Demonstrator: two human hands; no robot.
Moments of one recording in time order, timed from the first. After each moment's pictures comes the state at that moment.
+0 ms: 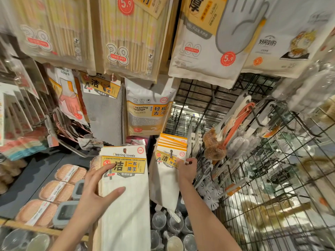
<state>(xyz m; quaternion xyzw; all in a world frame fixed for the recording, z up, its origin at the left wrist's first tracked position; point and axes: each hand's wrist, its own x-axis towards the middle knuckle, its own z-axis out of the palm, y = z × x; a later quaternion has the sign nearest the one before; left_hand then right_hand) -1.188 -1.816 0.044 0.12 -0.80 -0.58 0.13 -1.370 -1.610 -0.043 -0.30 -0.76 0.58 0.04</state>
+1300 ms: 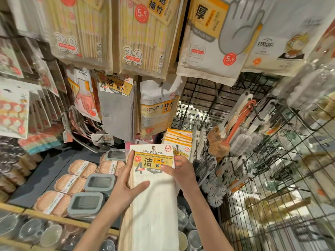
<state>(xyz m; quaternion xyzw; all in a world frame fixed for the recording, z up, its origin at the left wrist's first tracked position) -1.187 -1.794 0.019 0.04 -0.73 -0.67 0.07 -1.273 -1.626 0.044 0.00 -0.76 0.64 -0.11</state>
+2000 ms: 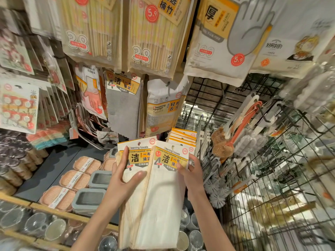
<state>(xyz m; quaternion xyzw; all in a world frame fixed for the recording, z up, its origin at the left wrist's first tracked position) -1.179 -1.808 0.027 0.13 -0.74 -0.65 0.10 -1.273 -1.616 0.025 -0.08 -0.69 0.72 -0.06</state>
